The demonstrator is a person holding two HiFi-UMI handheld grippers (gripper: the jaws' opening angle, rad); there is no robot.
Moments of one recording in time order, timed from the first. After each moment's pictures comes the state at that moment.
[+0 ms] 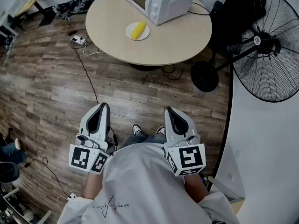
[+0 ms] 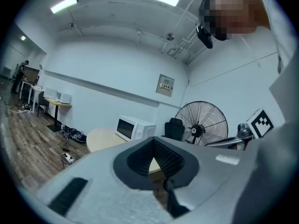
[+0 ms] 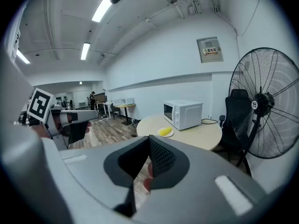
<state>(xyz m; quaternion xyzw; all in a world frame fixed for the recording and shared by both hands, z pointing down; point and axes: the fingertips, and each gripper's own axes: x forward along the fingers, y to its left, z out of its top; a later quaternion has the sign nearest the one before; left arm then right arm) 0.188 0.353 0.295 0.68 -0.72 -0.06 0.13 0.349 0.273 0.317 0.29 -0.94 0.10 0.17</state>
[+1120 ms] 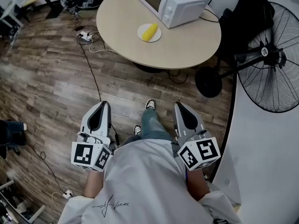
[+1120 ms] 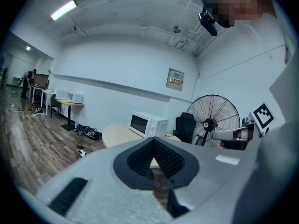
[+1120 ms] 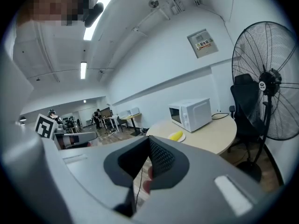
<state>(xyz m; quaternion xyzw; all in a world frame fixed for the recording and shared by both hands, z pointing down) 0.137 0.371 0.313 0.64 -0.76 -0.02 0.16 0.315 0.258 0.310 0.26 -0.95 0.17 0.09</state>
